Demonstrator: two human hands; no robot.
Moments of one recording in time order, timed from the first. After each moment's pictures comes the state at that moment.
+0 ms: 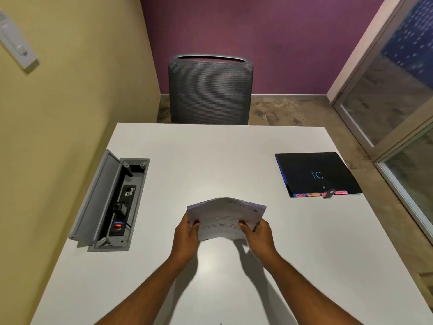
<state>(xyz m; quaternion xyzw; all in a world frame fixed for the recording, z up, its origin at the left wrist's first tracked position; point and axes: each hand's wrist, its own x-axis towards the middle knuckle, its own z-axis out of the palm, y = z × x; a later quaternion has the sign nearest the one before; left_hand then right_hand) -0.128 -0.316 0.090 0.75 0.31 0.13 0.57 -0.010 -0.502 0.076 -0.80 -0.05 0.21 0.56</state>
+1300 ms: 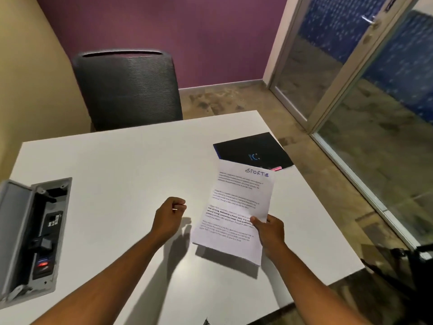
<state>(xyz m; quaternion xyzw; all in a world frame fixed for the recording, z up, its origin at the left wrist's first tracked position) -0.008 -0.383 0.088 0.80 0.26 0.00 0.54 0.046 -0.678 0.061 -0.74 0.24 0.13 0.61</state>
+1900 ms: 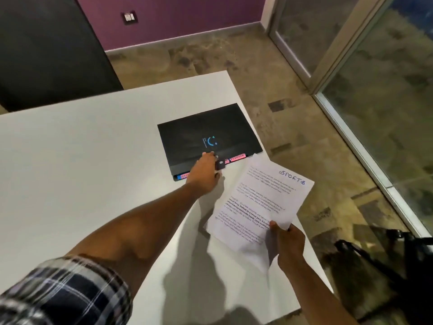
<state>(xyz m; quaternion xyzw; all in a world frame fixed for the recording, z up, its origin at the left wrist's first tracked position) 0.284 -0.632 0.001 0.94 0.06 -0.12 0.31 0.171 -0.905 -0.017 -0.69 0.36 0.11 0.62</state>
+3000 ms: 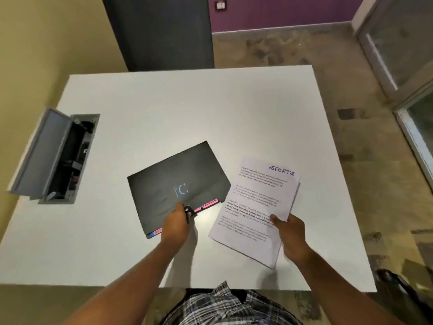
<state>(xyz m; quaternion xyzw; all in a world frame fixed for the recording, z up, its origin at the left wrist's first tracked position) -0.058 -0.526 -0.001 0.88 0.39 -0.07 0.27 0.095 -0.808 0.000 -0.72 0.23 0.29 0.58</state>
